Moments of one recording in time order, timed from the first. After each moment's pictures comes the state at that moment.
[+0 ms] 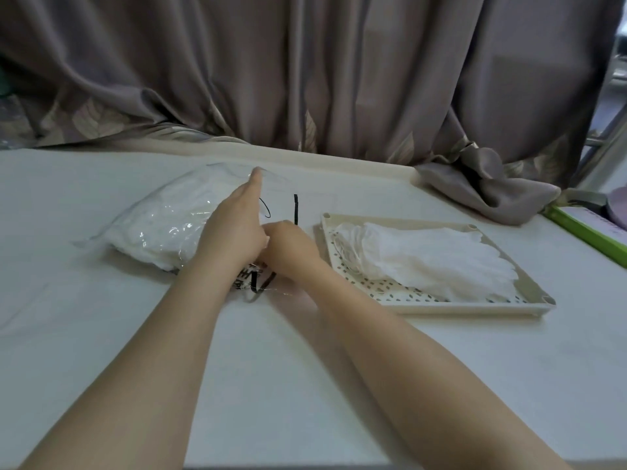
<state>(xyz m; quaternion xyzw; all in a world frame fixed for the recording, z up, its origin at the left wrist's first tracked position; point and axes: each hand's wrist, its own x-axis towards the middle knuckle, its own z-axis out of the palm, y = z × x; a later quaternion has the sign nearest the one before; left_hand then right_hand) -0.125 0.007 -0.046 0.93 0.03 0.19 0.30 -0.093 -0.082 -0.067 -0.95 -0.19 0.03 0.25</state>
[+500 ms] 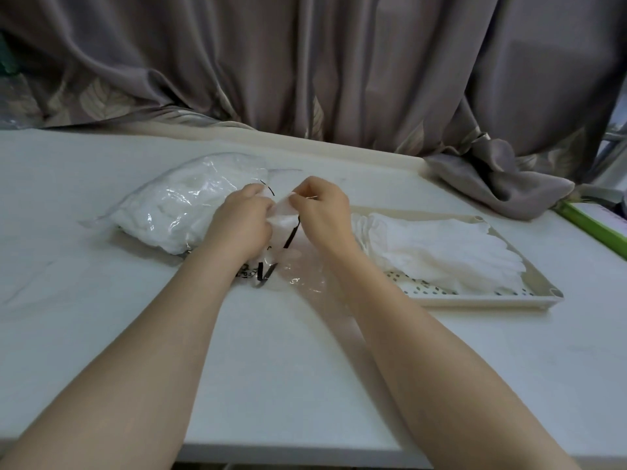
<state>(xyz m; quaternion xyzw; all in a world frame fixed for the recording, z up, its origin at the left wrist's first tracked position) -0.110 0.011 -0.069 0.96 0.01 0.16 0.22 -0.092 -0.112 -0.050 -0.82 -0.12 -0.12 0.54</state>
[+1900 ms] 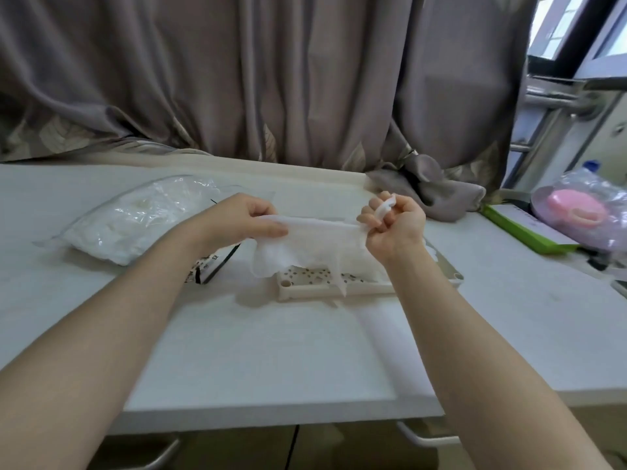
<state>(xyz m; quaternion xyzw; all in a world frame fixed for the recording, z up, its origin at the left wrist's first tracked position) -0.140 -0.049 -0.014 0.84 -0.16 -0.01 0.52 -0.119 -0.278 -0.007 -0.27 -0.01 0.04 0.96</state>
